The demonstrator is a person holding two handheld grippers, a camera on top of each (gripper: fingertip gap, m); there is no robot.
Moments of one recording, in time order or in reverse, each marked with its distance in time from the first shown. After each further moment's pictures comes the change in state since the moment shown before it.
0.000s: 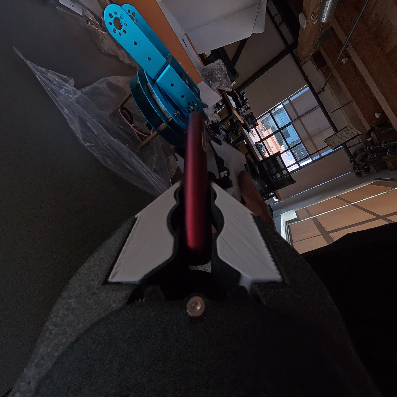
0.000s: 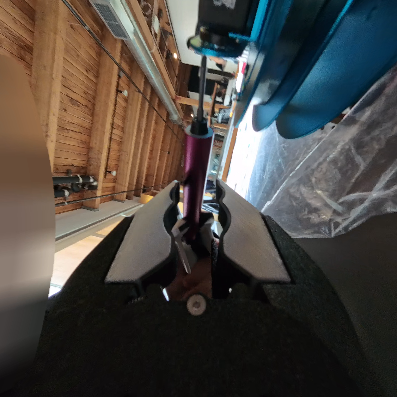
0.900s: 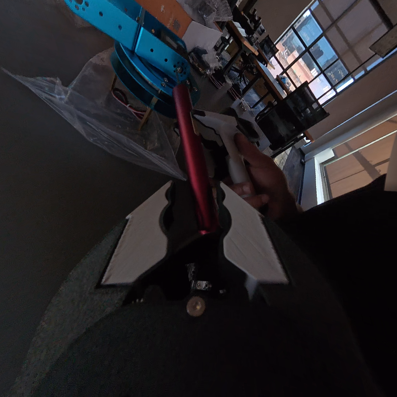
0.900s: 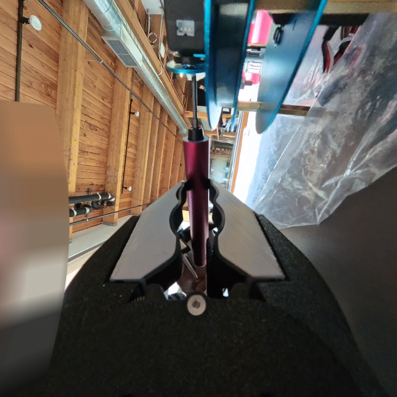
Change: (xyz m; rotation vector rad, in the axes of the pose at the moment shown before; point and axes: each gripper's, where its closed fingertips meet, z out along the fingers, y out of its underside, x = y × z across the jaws) left arm 0.001 0.014 -0.027 -0.231 -0.027 0.243; right arm 0.007 -0.005 -0.011 0.057 -0.031 0.104
